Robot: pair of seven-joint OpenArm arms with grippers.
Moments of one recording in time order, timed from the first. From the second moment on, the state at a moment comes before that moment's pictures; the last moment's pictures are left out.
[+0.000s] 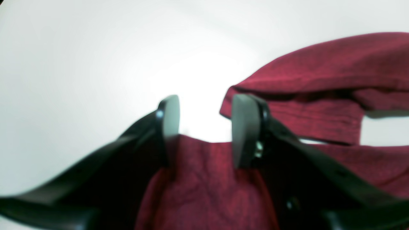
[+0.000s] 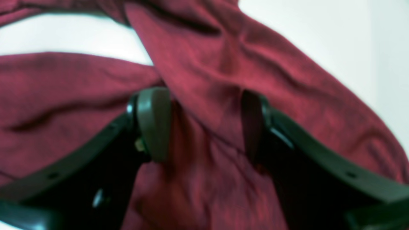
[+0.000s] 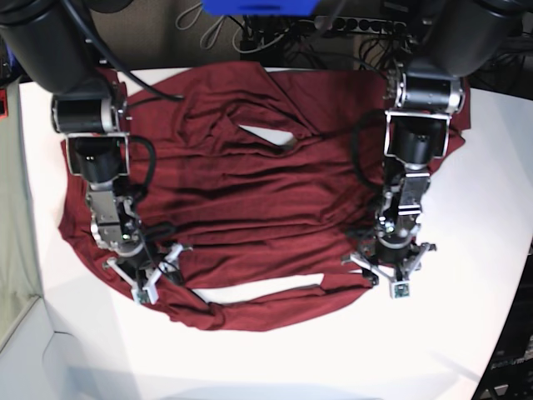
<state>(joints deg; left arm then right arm) -30.0 -6.0 1.7 34.2 -6.8 3.9 0.1 35.1 8.4 -0.1 26.7 -5.6 17.2 -2.6</state>
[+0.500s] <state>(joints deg) -27.2 -7.2 1.9 34.3 -6.8 3.9 -1.2 30.5 11.4 0.2 36.2 -5.3 17.2 -3.7</state>
